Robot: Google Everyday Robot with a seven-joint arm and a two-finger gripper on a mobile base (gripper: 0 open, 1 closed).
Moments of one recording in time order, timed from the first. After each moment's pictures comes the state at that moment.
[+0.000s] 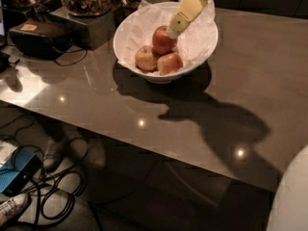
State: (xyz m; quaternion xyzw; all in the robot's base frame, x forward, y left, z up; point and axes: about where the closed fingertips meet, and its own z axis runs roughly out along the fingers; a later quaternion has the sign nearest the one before) arm 0.631 -0.084 1.017 -0.51 0.82 0.09 0.26
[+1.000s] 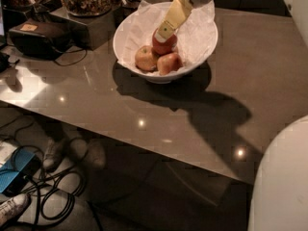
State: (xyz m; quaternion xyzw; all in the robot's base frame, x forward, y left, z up) arm 0.661 -0.062 0.991 -0.50 0.82 0.10 0.26
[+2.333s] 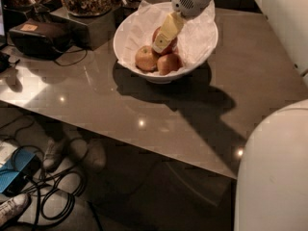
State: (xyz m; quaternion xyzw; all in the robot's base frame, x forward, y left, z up) arm 0.680 -0.057 0.952 -0.50 0.83 0.09 0.24
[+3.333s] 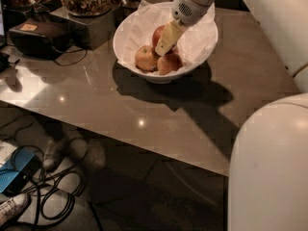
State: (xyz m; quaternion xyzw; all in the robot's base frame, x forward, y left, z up) arm 0.690 -0.059 0.927 -0.49 0.84 0.10 0.22
